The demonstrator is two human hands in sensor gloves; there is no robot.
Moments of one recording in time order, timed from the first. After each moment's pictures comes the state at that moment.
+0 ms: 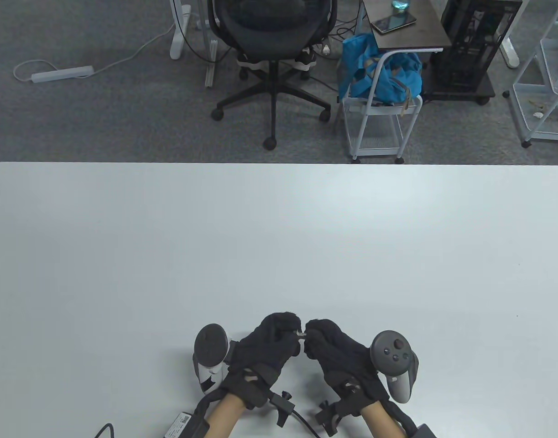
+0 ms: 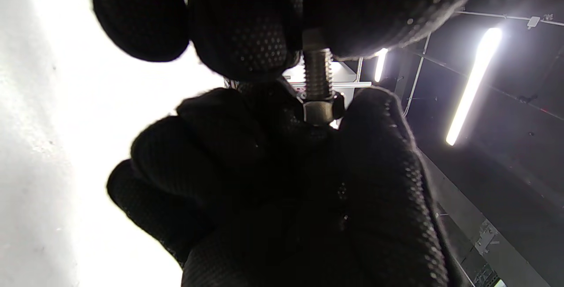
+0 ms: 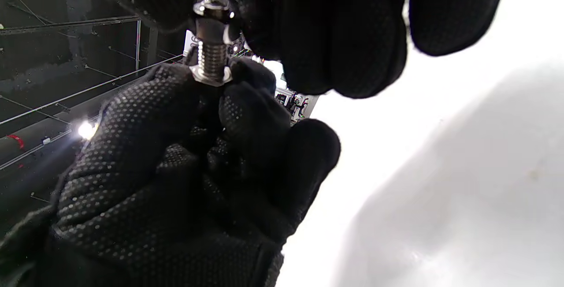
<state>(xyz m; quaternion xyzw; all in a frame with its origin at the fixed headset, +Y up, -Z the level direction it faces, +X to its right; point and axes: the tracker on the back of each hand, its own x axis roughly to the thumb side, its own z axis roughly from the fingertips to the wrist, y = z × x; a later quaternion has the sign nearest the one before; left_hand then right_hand) -0.106 -0.768 -0.193 -0.08 -0.10 0.70 0.70 0.124 -0.751 -0.179 0.08 0.05 0.80 0.59</state>
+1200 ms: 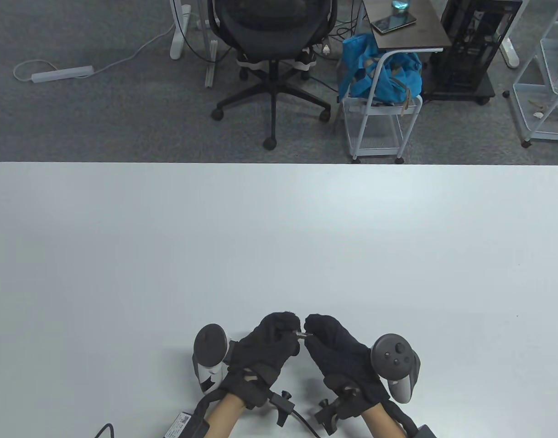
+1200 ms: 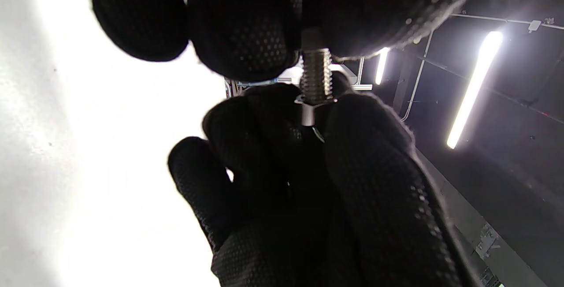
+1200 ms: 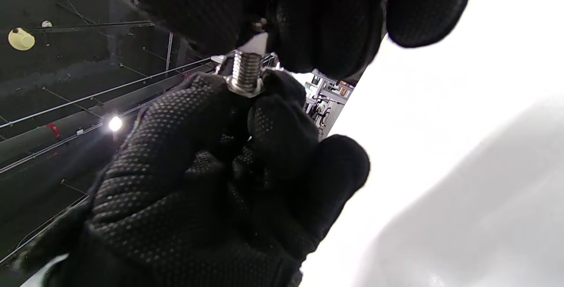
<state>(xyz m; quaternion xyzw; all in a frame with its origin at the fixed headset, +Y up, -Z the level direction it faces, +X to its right) -0.107 -0.768 -0.193 -0.08 -0.09 0.70 0.70 0.123 -0.736 -0.177 0.12 0.01 0.81 0.58</state>
